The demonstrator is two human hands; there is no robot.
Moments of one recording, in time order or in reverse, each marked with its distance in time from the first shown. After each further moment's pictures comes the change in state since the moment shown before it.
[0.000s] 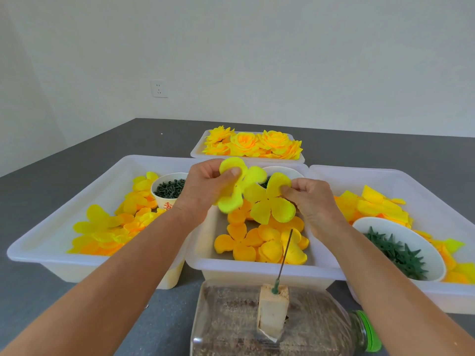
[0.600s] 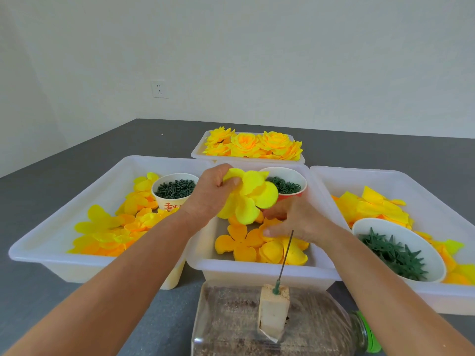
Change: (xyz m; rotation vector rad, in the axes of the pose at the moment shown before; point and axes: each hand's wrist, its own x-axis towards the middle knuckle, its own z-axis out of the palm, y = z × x) left_hand 0.003 -0.008 0.001 0.368 -0.081 0.080; right_hand -0.004 0.006 0.001 -0.595 -0.503 0.005
